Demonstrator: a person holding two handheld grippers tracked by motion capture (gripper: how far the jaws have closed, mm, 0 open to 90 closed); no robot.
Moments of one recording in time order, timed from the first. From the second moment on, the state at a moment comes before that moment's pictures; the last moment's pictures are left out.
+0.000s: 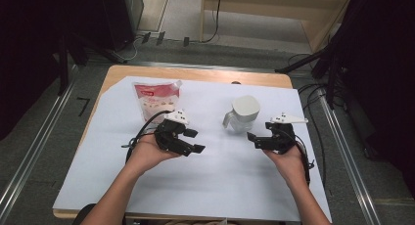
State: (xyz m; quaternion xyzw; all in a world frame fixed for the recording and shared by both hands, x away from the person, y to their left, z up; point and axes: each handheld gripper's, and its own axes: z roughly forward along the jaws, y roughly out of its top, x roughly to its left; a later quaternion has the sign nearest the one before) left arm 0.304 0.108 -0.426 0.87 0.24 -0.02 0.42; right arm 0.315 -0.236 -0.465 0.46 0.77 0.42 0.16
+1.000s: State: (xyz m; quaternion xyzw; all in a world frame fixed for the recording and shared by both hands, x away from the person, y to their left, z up) left arm 0.307 0.115 -0.426 0.87 0.25 -0.01 0.42; right arm 0.363 -0.202 -0.488 0.49 0.74 0.43 0.19
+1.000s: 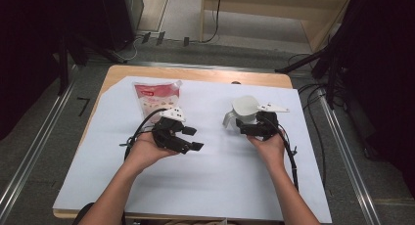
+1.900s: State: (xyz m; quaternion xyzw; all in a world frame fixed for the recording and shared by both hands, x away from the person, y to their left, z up) left arm 0.310 0.122 -0.427 0.87 0.26 0.00 0.42; right arm 0.371 -0.189 -0.501 0.48 0.71 0.46 0.24
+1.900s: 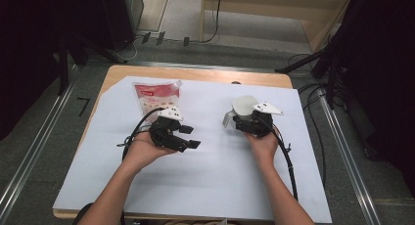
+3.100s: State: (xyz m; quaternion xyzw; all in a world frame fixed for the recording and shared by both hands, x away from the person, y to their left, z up) left arm 0.314 0.134 -0.427 0.86 0.29 0.02 0.41; right arm 0.298 -0.154 -0.479 0.38 0.76 0.49 0.18
